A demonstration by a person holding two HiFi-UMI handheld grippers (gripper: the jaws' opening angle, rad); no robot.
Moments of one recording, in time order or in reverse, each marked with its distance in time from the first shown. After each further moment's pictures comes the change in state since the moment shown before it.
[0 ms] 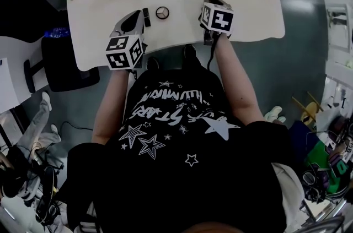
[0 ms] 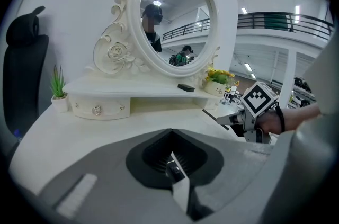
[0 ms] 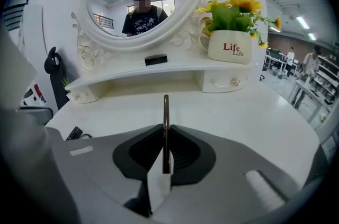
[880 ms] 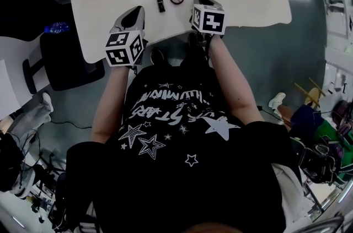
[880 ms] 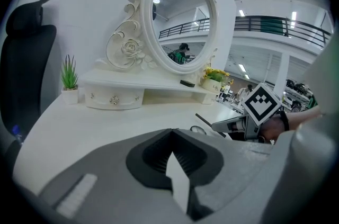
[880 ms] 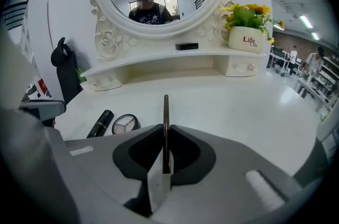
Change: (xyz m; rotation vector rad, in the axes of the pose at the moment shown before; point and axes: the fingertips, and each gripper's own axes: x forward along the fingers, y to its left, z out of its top) left arm -0.037 0.039 -0.029 -0.003 0.022 -0.070; right arm -0.015 0.096 -0.054 -0.012 0.044 0.023
